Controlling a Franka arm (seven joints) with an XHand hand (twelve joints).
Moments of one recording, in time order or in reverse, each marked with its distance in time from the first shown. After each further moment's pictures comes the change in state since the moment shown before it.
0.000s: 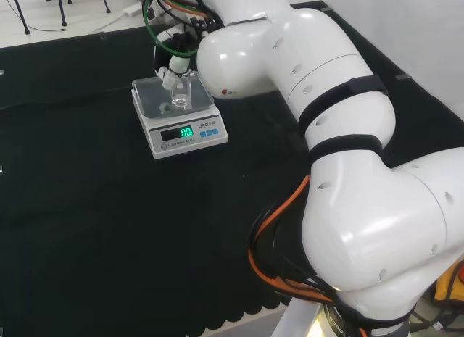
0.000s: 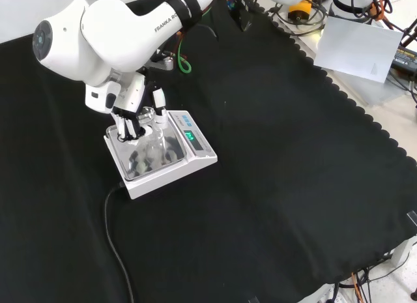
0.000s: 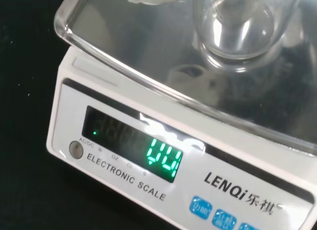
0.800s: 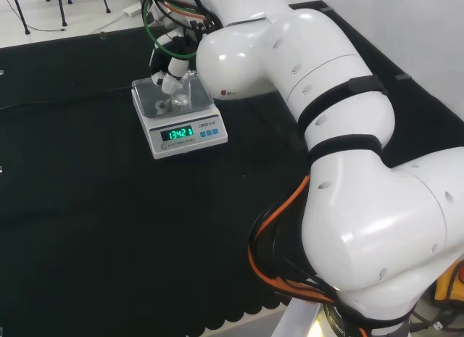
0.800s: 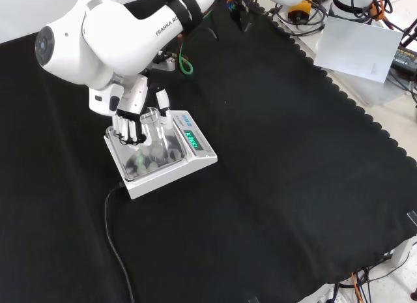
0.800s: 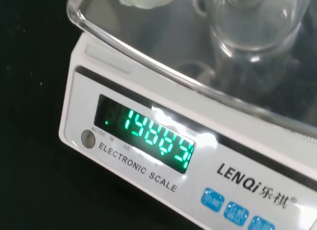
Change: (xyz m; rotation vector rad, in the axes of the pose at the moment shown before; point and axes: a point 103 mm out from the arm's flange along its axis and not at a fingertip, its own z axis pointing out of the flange) arm 0.004 0.000 0.002 0.011 0.006 -0.034
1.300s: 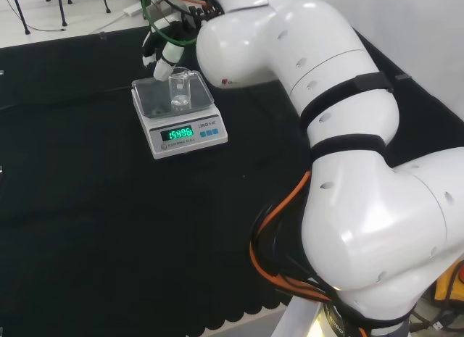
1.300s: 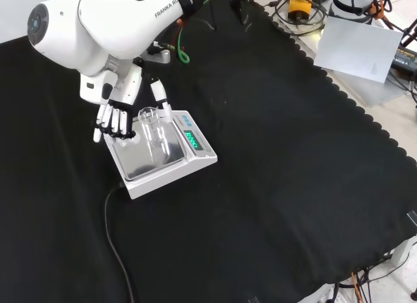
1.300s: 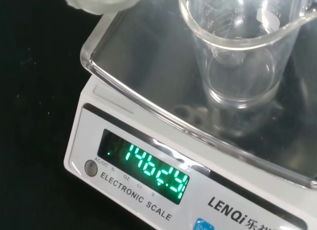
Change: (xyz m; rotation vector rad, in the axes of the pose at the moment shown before) arm 0.002 -0.010 -0.027 -0.058 -0.028 -0.007
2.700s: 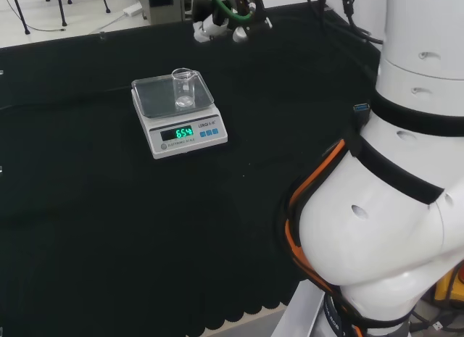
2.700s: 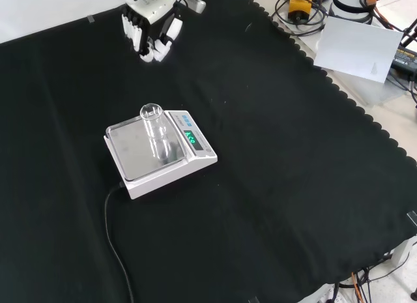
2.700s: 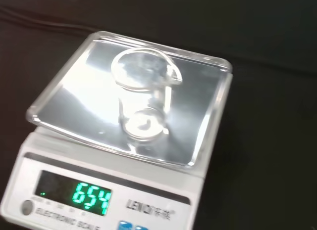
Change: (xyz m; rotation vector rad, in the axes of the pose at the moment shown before) arm 0.008 -0.152 -0.009 -0.425 -0.118 0.343
